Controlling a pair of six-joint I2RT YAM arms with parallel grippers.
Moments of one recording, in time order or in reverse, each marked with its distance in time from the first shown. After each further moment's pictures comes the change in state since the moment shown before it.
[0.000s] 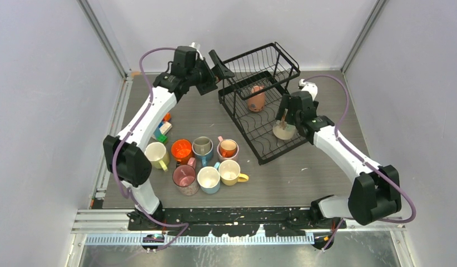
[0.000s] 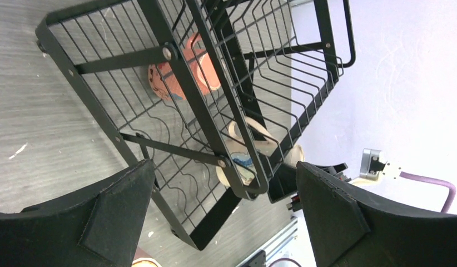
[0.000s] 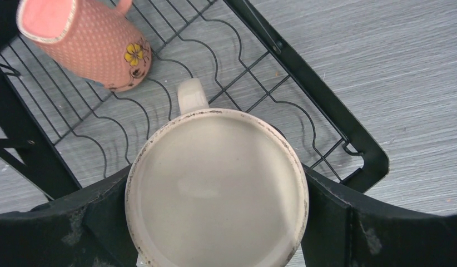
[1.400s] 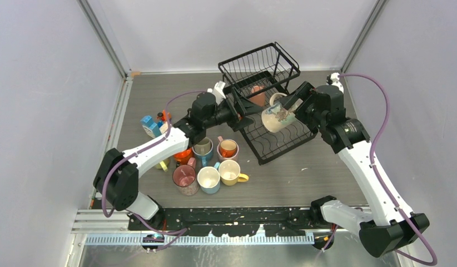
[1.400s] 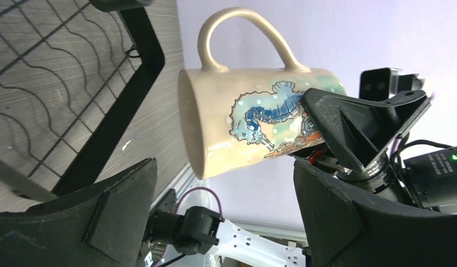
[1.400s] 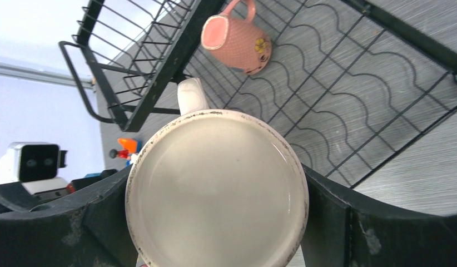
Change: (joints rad) left arm -0.292 -0.259 -0.703 0.728 0.104 -0.431; right arm 0.000 -0.276 0.245 -0.370 -0.207 0.420
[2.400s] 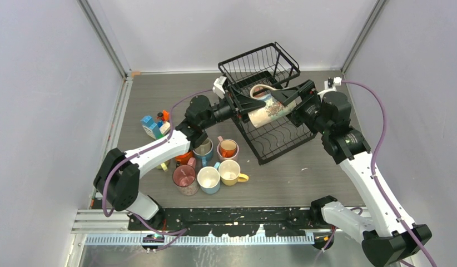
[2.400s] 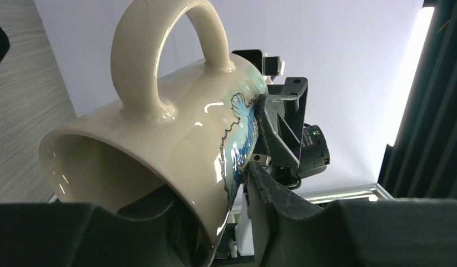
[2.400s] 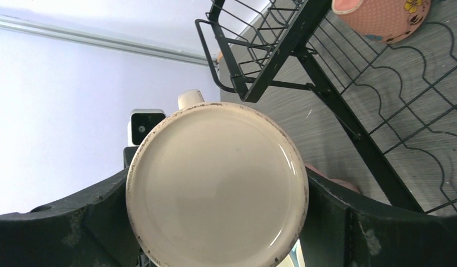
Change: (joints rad) left arm -0.027 -0.001 -0.050 0.426 0.079 -0.332; right arm 0.000 -0.100 -0.122 0.280 -0.271 0.292
